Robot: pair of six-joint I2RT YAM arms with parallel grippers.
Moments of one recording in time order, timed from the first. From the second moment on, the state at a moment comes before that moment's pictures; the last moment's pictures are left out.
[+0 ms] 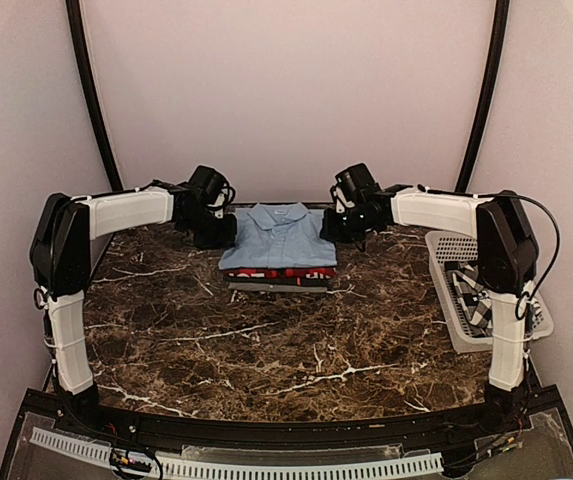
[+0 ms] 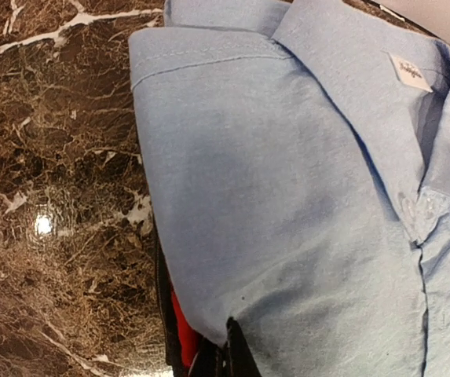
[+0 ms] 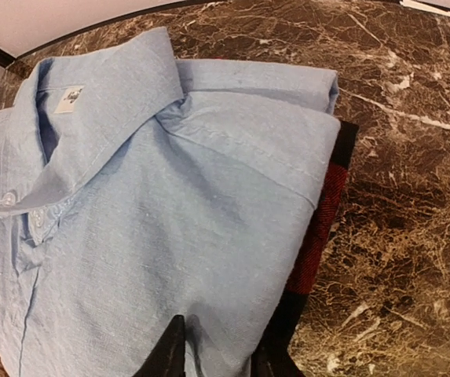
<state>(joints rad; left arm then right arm) -0.49 2.00 1.62 -0.58 0.06 -0.48 0.59 2.07 1.67 -0.42 -0.06 0.47</state>
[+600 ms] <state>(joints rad) -0.49 1.96 1.55 -0.56 0.00 -0.50 0.74 1.79 1.52 -0.46 0.05 0.49</state>
